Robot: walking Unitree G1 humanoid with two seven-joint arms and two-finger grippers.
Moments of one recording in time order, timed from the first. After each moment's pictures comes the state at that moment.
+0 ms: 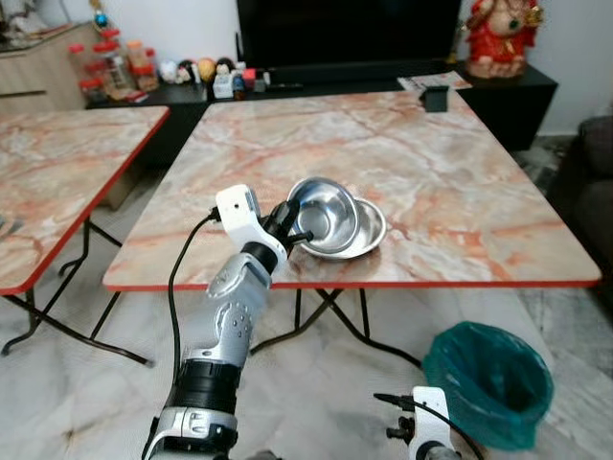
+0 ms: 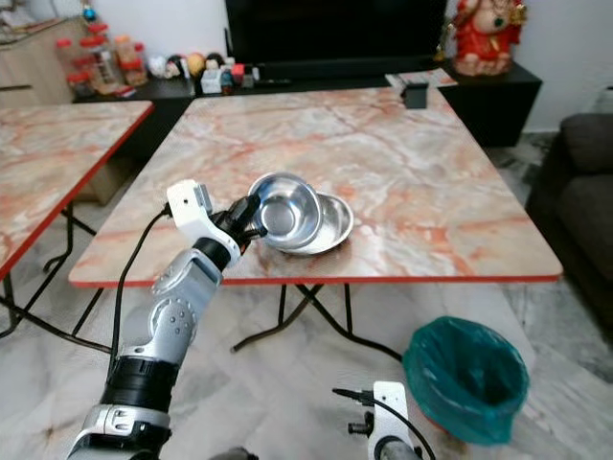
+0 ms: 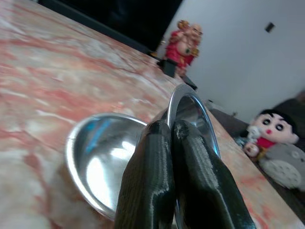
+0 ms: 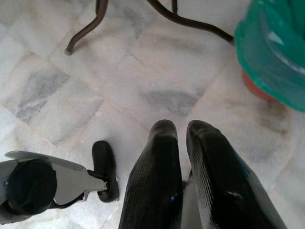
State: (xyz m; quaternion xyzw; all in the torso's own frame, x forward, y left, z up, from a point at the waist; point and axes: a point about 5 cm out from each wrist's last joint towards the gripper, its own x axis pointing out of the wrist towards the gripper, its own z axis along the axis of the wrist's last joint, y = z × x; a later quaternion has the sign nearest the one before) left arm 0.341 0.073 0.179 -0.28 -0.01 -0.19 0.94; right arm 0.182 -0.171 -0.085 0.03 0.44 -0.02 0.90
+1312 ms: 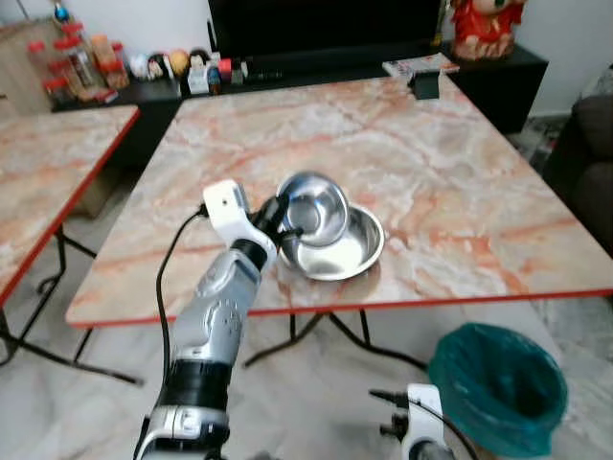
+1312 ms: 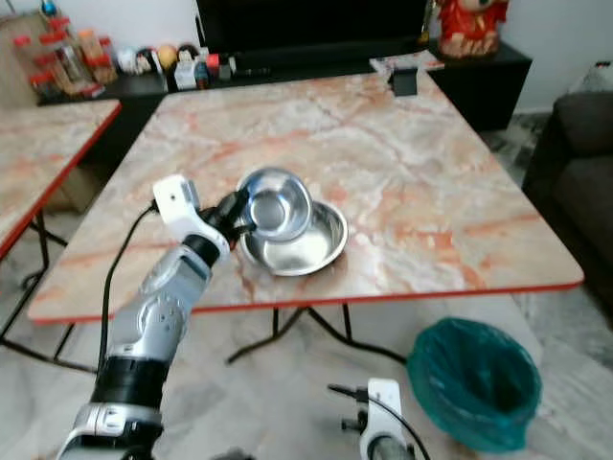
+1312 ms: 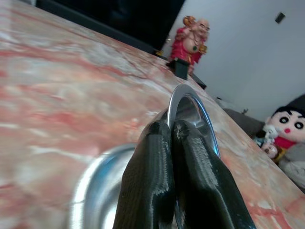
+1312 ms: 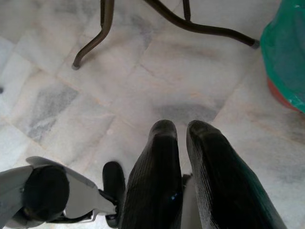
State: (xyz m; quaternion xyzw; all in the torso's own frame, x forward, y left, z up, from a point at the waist) left arm 0.342 0.088 0.182 -0.28 -0.02 -0.17 0.94; right arm 0.192 -0.166 -0.081 0.04 0.43 -0.02 0.90
